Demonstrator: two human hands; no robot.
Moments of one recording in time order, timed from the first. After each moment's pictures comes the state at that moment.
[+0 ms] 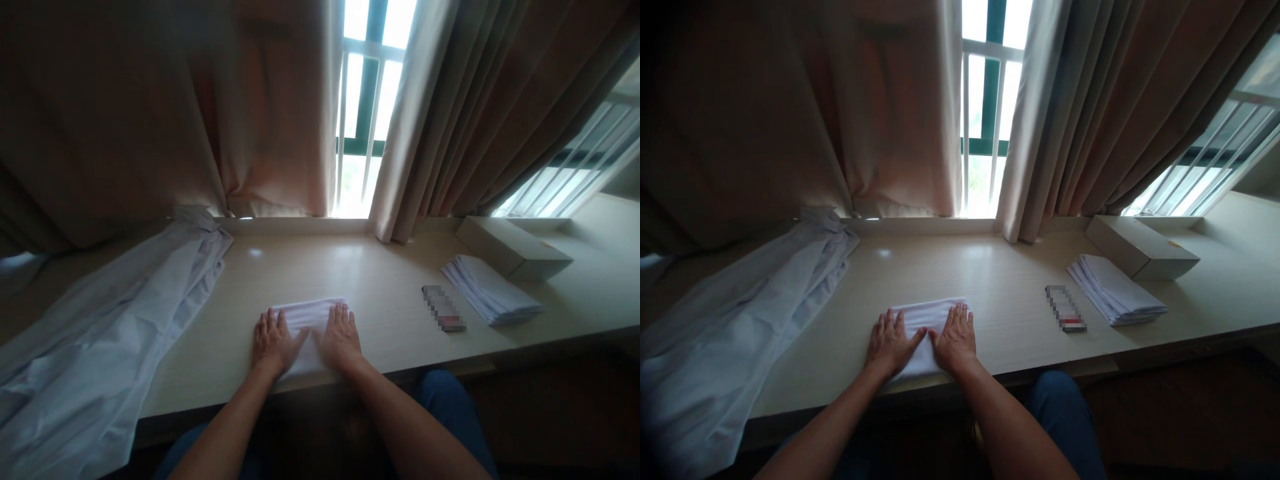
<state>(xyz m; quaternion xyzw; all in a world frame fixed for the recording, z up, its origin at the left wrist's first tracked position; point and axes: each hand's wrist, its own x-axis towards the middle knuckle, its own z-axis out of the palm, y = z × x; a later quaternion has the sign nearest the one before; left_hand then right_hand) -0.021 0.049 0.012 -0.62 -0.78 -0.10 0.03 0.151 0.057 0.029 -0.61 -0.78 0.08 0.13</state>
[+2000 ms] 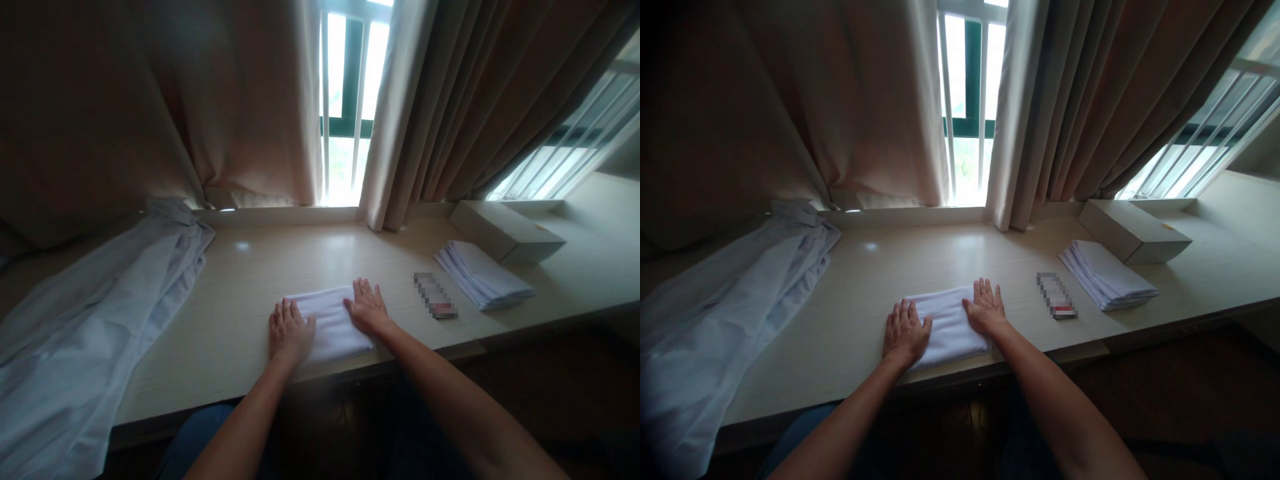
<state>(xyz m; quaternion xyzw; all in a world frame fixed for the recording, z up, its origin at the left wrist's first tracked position) 0.054 0.061 0.020 -0.63 -0.77 -0.10 0.03 0.264 0.114 0.040 -0.63 -0.77 0.09 0.07</state>
